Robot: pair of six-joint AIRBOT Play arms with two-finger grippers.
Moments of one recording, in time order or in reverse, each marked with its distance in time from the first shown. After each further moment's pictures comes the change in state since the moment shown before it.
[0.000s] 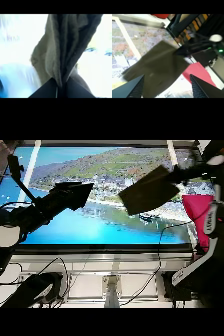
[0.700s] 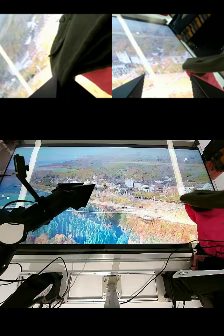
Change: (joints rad) left arm 0.000 -0.033 0.000 0.007 -0.001 0.000; right arm -0.552 0.295 -0.009 -0.236 0.158 0.177
